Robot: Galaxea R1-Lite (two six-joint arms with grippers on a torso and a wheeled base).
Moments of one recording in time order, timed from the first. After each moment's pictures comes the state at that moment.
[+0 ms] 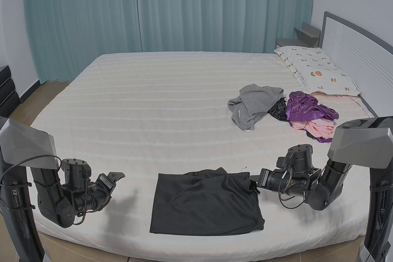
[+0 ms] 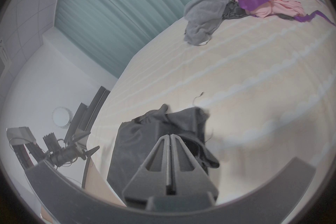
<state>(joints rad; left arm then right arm) -0.11 2.23 -0.28 -1.31 -0.10 -1.03 0.38 2.32 -0.63 -1.12 0.22 0.63</state>
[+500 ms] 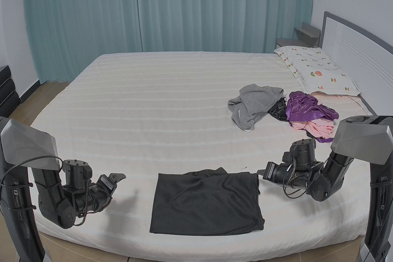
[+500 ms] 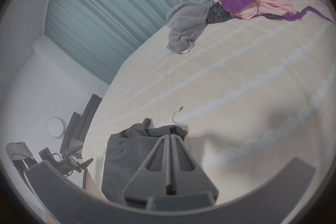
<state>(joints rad) -0.12 2.24 -0.27 -1.32 -0.10 -1.02 0.31 2.34 -0.71 -1.03 0.22 0.64</state>
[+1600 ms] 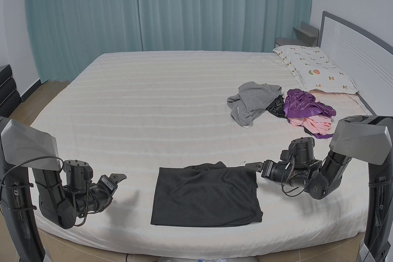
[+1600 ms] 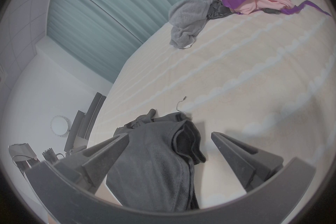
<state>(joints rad) -0.12 2.24 -0.27 -1.32 -0.10 -1.02 0.30 2.36 -0.75 -1.02 0.27 0.64</state>
